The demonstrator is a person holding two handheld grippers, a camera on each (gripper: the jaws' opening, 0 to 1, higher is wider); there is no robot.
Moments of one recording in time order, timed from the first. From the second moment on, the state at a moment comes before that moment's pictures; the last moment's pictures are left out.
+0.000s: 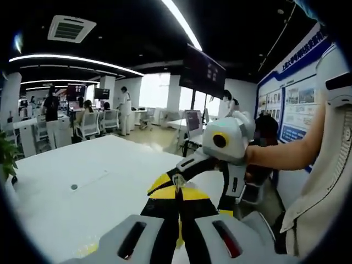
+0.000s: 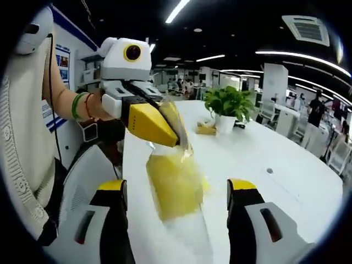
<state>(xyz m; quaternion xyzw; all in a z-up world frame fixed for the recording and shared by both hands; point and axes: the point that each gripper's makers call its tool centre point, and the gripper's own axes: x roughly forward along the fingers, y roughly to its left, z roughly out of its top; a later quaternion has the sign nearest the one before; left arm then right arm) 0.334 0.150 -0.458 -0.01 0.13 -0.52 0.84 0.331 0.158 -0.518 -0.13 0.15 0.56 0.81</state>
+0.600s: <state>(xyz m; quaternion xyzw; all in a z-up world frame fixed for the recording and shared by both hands) 0.374 0.124 -0.547 -0.04 0.21 -0.49 0.85 0.296 0.065 -0.544 0.00 0.16 0.38 0.91</state>
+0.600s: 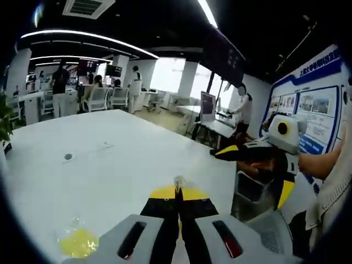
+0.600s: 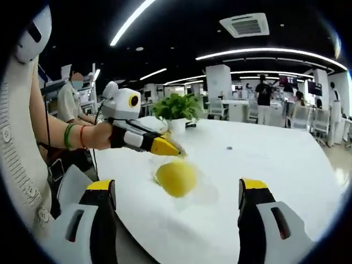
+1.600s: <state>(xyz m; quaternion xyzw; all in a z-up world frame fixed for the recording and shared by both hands) 0.486 0.116 -0.661 -0.18 0.29 -0.36 0.87 0.280 0.032 -0.580 0.04 0.21 0.32 0.92</state>
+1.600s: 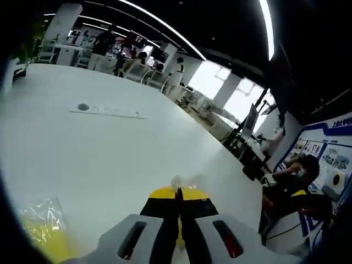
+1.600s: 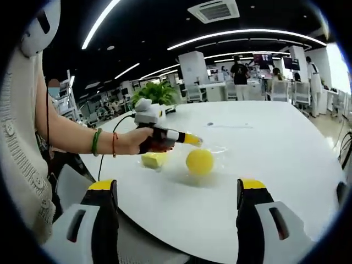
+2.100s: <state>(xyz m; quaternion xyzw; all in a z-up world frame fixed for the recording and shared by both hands) 0.509 0.127 -0.709 -0.15 0.33 -0.32 0.88 0.291 0.047 -0.592 0.04 0.23 0.33 0.91</state>
